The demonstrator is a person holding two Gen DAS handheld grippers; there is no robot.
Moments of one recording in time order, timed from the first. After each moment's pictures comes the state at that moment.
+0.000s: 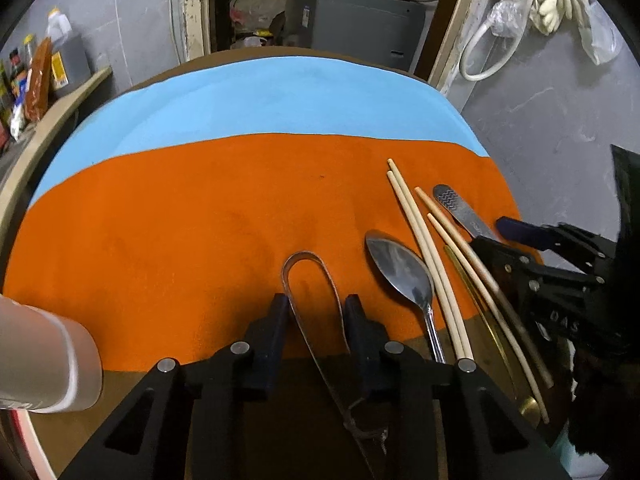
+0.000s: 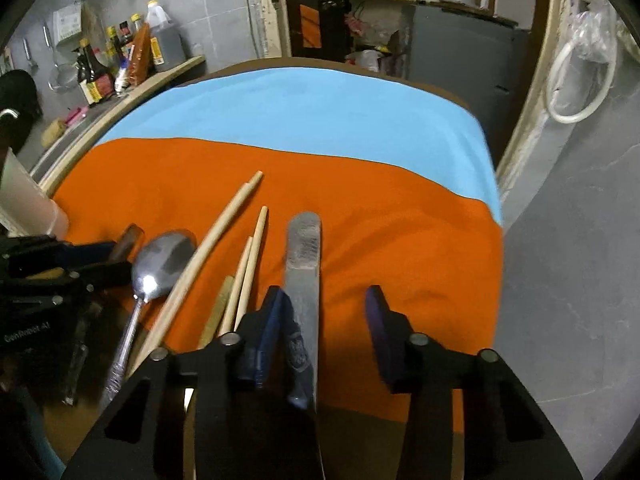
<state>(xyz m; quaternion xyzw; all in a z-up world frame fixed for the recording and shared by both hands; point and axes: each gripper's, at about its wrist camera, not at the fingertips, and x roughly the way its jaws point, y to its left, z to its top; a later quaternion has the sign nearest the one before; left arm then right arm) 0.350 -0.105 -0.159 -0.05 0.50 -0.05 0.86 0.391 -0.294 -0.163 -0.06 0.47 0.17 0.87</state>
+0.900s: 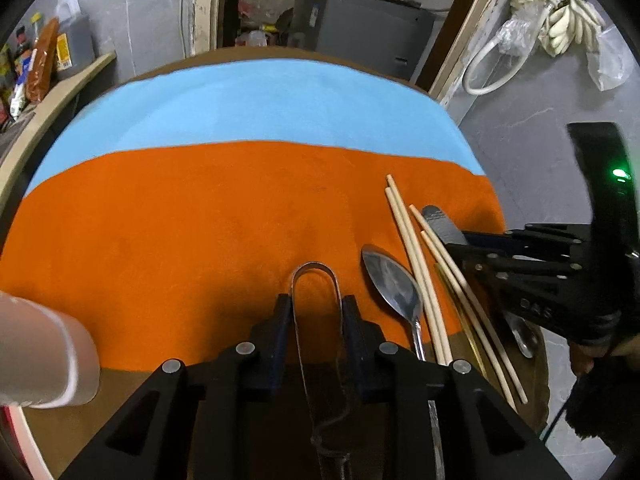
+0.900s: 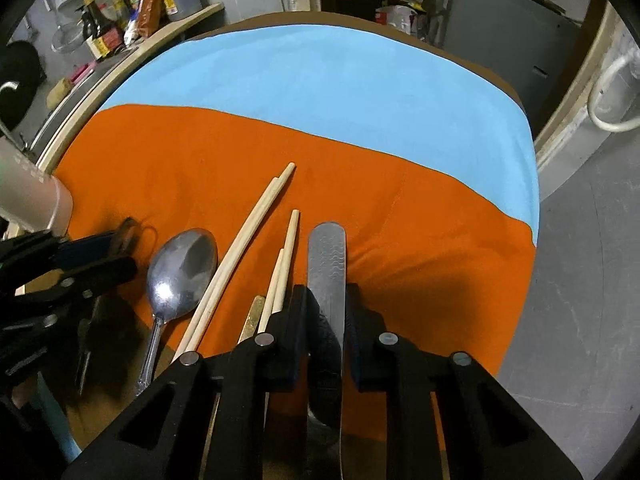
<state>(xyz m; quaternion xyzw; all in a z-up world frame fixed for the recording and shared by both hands) 0.347 -0.094 -0.146 -0.08 0.50 -0.05 0.86 0.419 -0.250 -0.167 -0.10 0.55 0.19 0.81</state>
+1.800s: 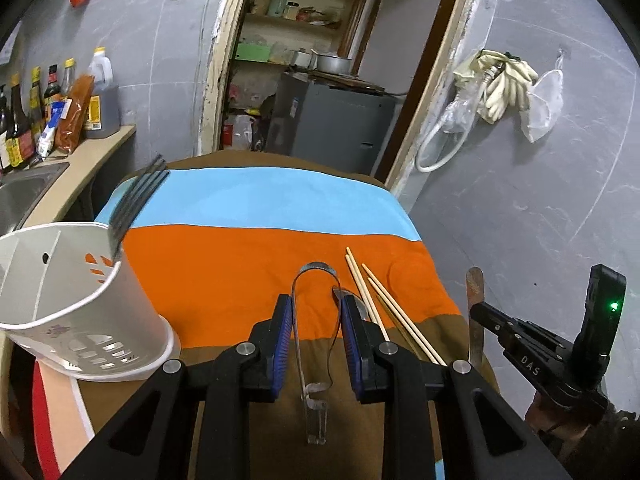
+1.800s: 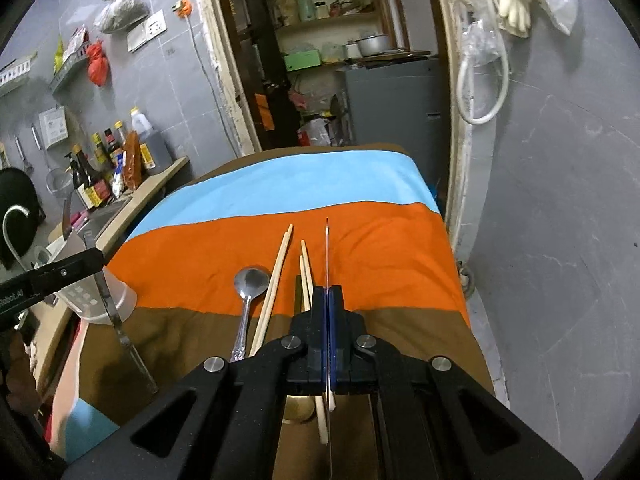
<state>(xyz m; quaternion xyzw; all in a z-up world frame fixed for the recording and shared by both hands) 0.251 -0.053 -0.055 -0.10 0.36 -0.09 0.92 0.263 -0.305 -0.097 0.07 0.35 0.08 0.93</state>
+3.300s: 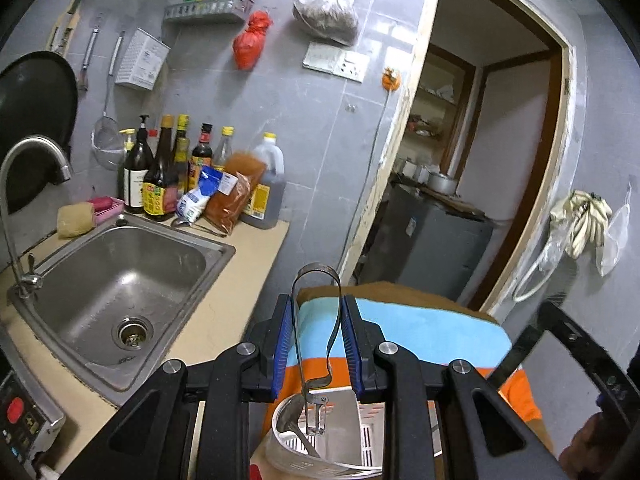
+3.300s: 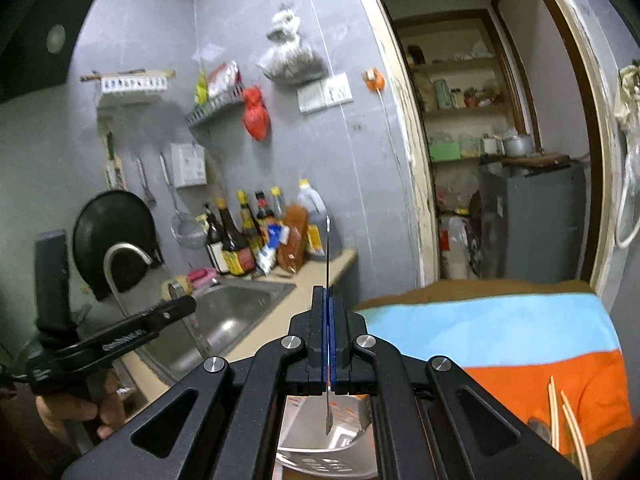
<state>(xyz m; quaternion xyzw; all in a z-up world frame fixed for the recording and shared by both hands) 0.217 0.197 0.011 -0.15 0.21 0.08 0.96 0.264 -0.034 0.008 0.07 0.18 0.26 0.95</state>
